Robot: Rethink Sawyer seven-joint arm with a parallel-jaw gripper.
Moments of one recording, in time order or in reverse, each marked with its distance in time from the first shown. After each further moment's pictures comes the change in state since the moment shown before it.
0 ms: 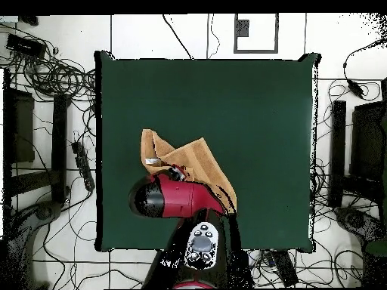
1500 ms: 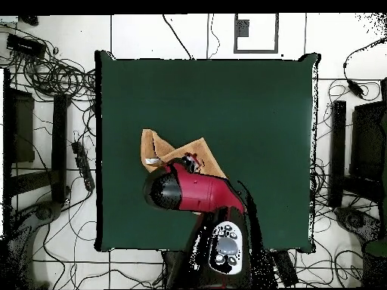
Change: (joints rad) arm -0.090 -0.036 0.004 -0.035 -0.001 -0.028 0.000
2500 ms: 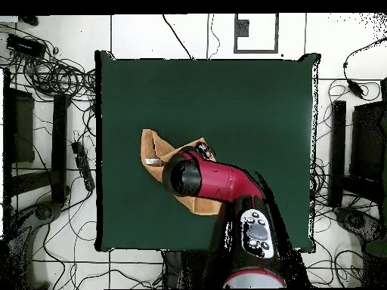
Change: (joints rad) arm -0.131 0.022 0.102 -0.040 0.000 0.001 0.000
